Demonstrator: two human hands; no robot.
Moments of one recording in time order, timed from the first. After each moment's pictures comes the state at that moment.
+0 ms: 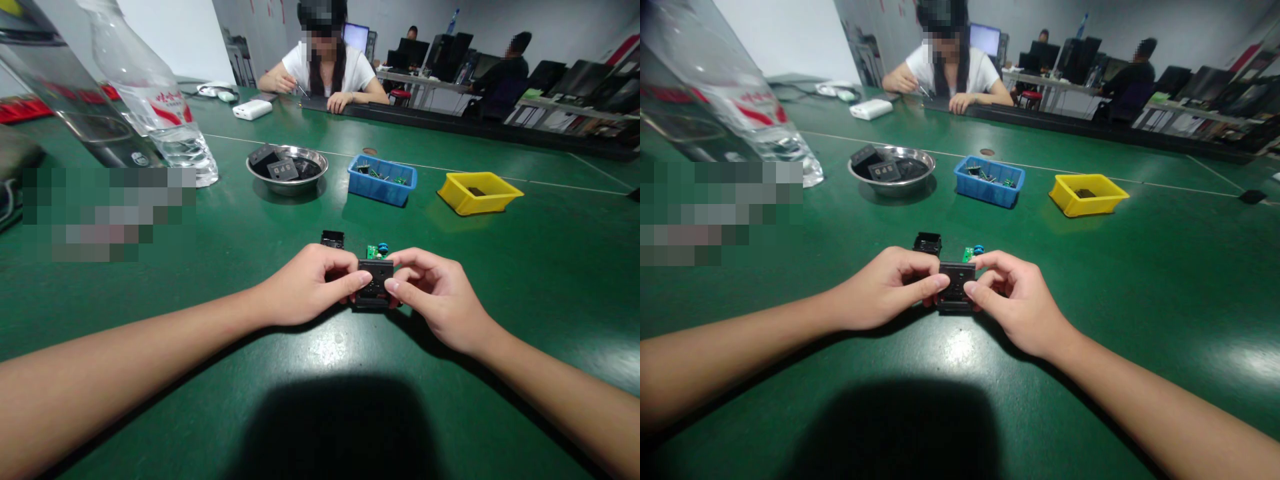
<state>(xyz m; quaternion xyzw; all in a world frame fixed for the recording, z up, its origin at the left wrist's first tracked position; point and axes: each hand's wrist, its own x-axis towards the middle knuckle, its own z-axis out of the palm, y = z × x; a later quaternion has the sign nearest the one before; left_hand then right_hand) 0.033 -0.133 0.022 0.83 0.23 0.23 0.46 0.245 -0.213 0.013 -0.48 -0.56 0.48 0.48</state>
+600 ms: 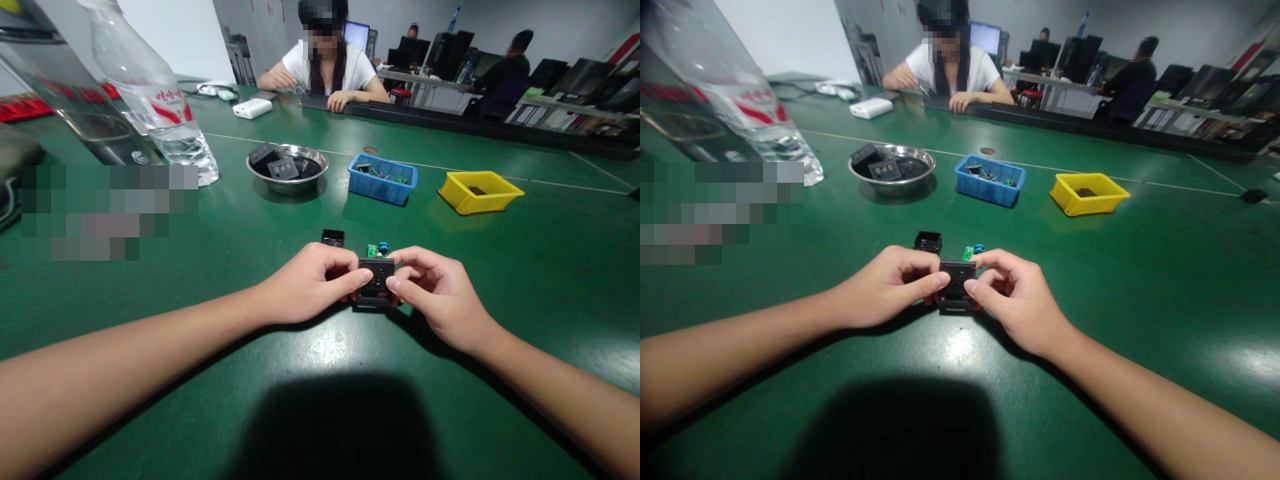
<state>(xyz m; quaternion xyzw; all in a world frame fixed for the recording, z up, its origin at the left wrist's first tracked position) 0.034 -0.134 0.021 0.82 0.24 0.24 0.46 0.244 -0.213 0.015 -0.48 -0.56 0.47 0.48</state>
